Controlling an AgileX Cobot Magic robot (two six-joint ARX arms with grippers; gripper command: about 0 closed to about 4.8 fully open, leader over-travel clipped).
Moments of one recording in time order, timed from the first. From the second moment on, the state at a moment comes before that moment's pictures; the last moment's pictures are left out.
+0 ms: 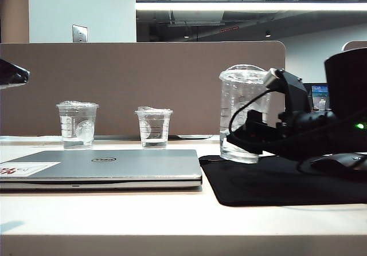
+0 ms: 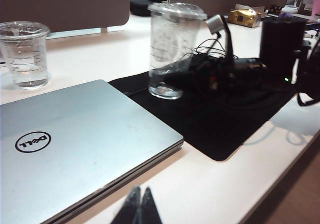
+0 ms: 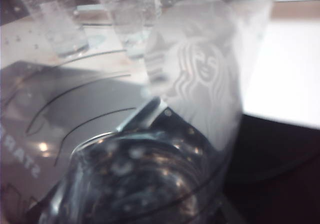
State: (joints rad) left arm -0.64 0.00 0.00 -0.06 0.11 -0.04; right arm 0.29 2.01 0.54 1.34 -0.31 0.13
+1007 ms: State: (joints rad) left arm -0.64 0.00 0.00 -0.06 0.11 -0.04; right arm 0.33 2.00 0.48 1.33 -0.31 -0.03
